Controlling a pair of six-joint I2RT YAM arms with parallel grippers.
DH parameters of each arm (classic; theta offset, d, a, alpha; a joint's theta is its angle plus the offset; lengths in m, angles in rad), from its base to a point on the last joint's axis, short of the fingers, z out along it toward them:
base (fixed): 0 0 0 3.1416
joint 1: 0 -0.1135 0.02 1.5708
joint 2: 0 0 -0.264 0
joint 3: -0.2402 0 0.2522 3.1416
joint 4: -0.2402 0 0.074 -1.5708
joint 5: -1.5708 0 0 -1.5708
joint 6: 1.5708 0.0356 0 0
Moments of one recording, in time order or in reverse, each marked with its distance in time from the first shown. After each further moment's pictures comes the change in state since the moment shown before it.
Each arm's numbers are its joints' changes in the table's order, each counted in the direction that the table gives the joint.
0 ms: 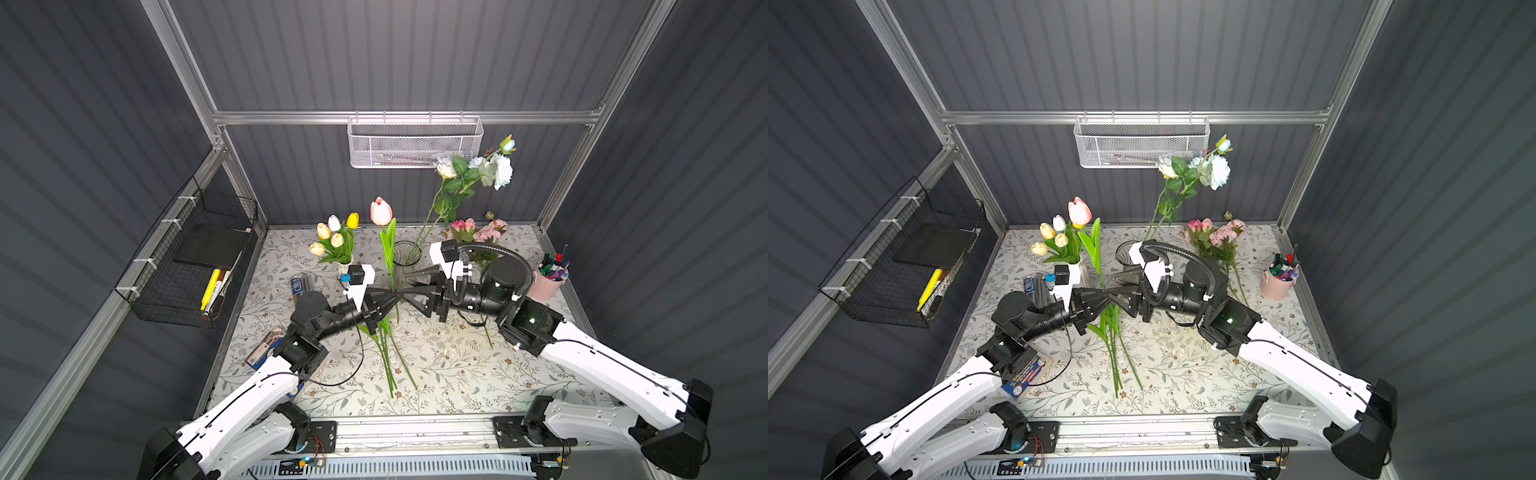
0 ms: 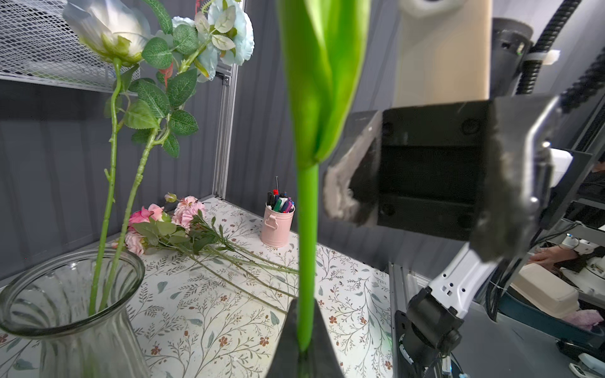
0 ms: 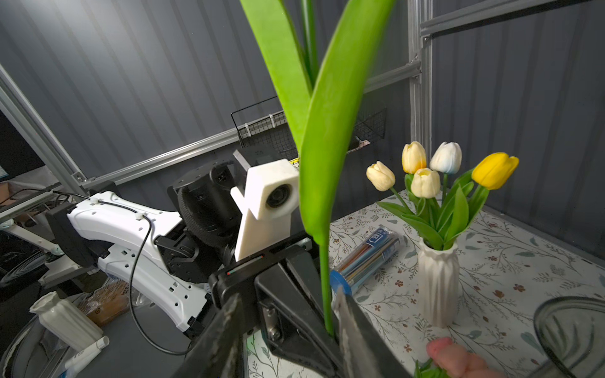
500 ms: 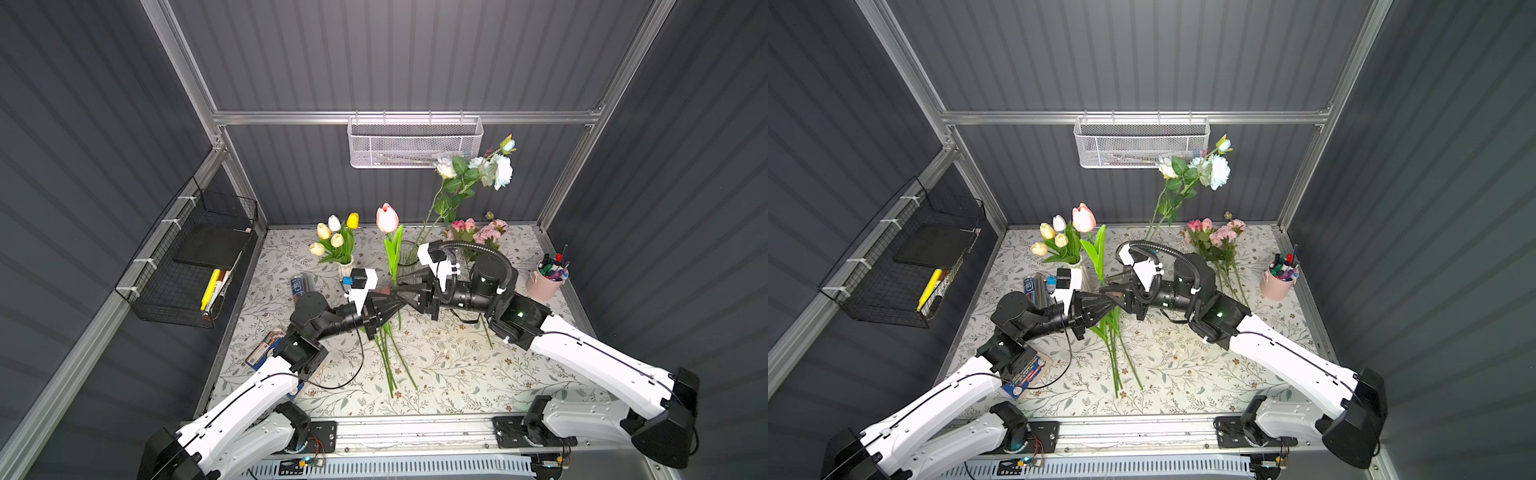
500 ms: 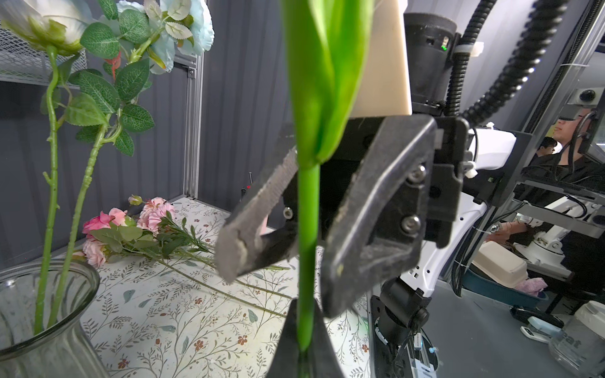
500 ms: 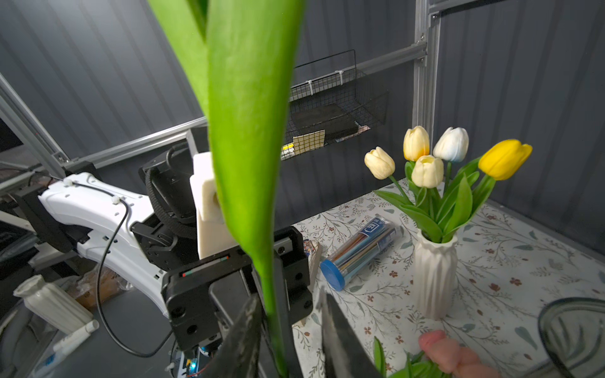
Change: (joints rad) left arm 0.000 -0.001 0.000 0.005 -0.103 -0.001; right arm 0.000 0.055 -0.025 -0.017 0.024 -0.048
